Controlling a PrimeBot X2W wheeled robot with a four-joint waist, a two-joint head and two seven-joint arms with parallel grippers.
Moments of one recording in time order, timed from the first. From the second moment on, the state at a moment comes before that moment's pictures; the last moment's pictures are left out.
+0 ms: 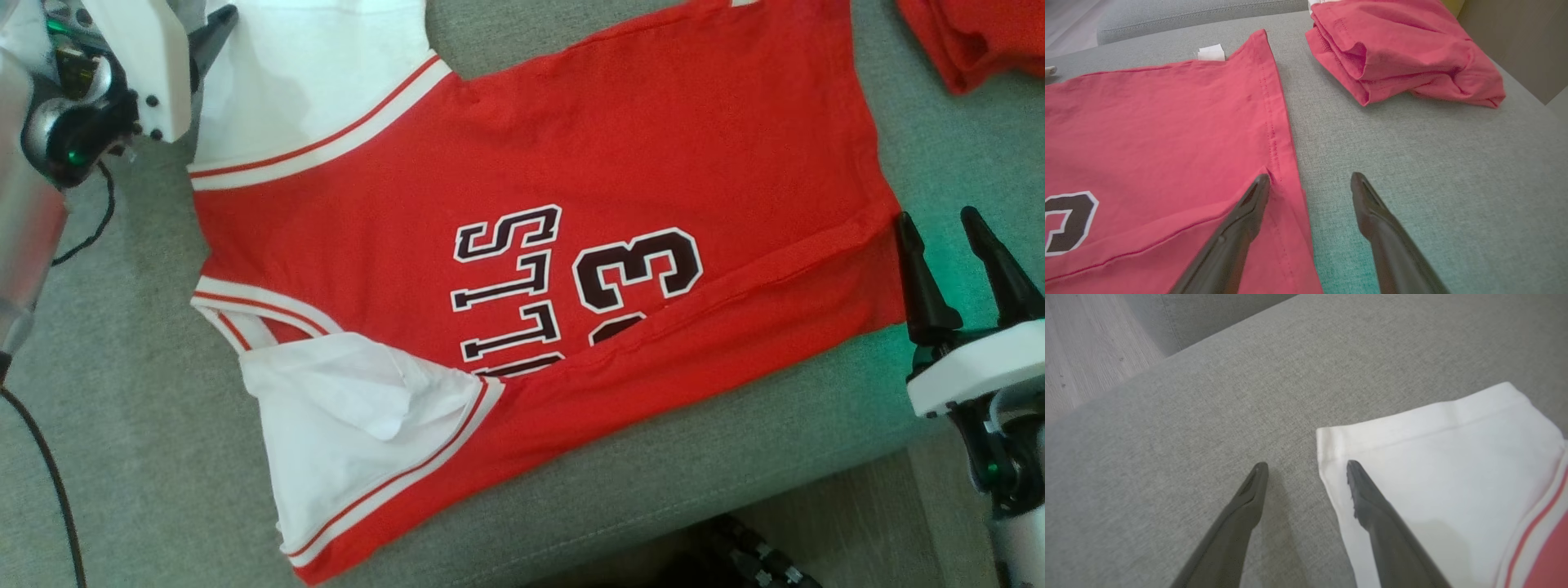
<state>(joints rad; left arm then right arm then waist) -1.14 0.50 -0.78 0.70 -0.75 -0.12 0.45 -0.16 -0.28 -0.01 0.06 0.39 0.12 0.12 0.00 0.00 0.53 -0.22</state>
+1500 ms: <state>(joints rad) -1.21 0.52 -1.06 0.54 -0.98 -0.12 0.35 -0.65 -0.25 0.06 0.39 0.35 0.12 0.37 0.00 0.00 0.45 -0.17</state>
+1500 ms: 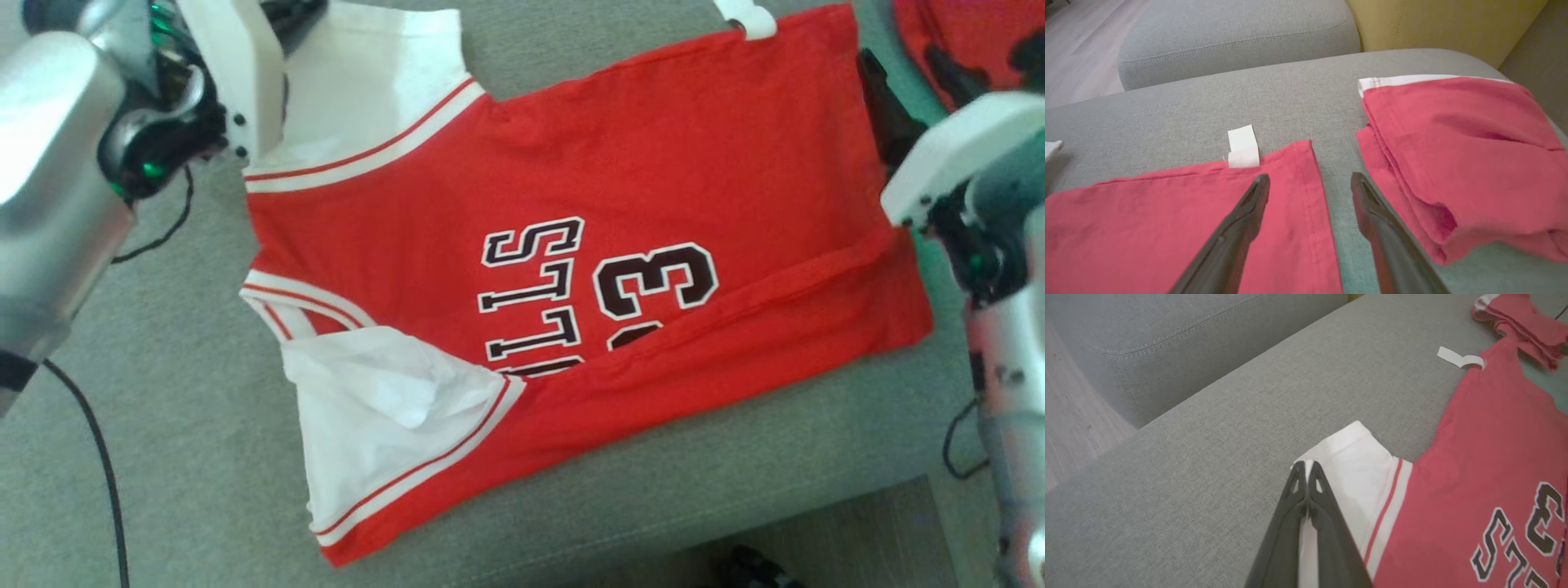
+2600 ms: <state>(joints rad) -1.25 0.54 -1.17 0.45 -1.04 -0.12 0.30 -0.94 -0.31 0.18 0.86 0.37 0.12 0.32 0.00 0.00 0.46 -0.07</state>
